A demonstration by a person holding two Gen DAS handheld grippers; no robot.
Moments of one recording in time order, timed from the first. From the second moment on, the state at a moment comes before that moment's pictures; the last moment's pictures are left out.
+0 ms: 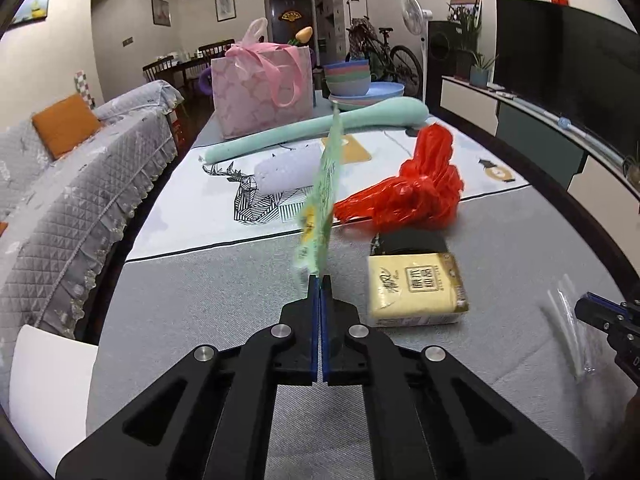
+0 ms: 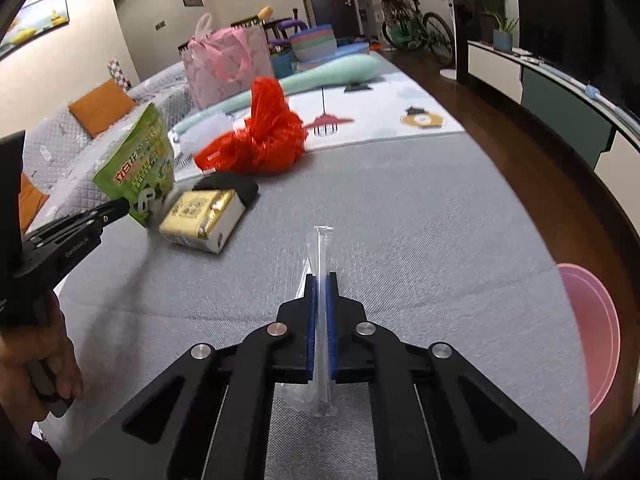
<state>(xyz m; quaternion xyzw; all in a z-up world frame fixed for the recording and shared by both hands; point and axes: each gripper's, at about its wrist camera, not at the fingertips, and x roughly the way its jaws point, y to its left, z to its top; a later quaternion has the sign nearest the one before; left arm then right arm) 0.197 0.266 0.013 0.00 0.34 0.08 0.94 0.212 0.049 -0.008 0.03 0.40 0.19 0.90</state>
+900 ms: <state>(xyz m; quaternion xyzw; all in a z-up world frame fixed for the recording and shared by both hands) 0.142 0.219 0.046 -0.05 0.29 0.06 0.96 0.184 -0.001 0.037 0.02 0.32 0.18 0.93</state>
